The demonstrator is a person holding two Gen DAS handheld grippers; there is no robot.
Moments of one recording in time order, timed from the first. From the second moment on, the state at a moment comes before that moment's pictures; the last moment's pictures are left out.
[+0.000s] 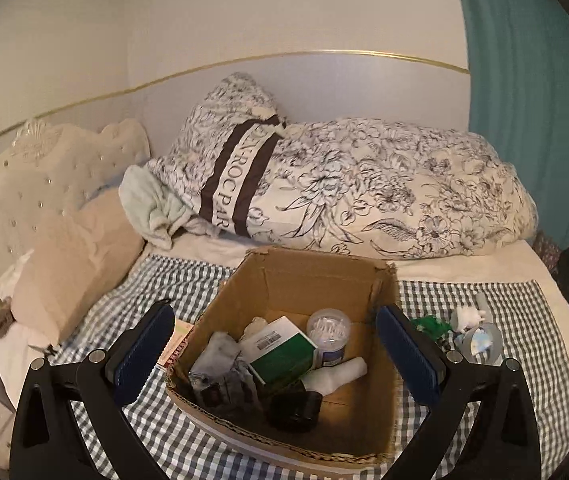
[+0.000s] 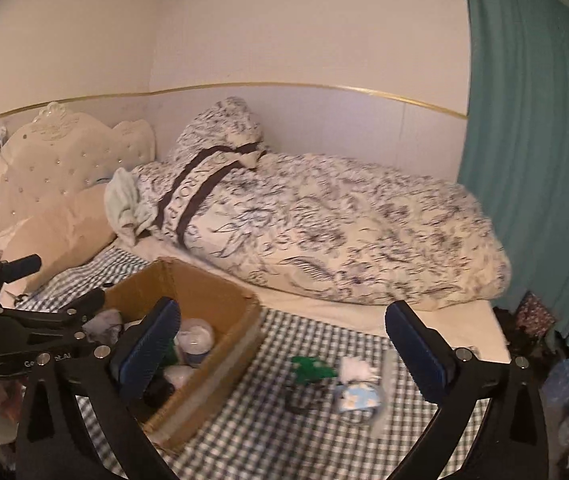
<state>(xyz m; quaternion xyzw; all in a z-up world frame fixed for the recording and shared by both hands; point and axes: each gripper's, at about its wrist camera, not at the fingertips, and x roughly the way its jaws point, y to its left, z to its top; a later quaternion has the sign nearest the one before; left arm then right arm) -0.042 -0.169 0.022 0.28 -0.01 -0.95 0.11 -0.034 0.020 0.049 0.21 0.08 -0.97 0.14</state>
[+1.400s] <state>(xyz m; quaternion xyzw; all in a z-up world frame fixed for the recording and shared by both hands) -0.112 -0.002 -0.039 0.31 -0.05 -0.95 -0.03 -0.057 0.162 -0.045 0.29 0.06 -0.95 0.09</state>
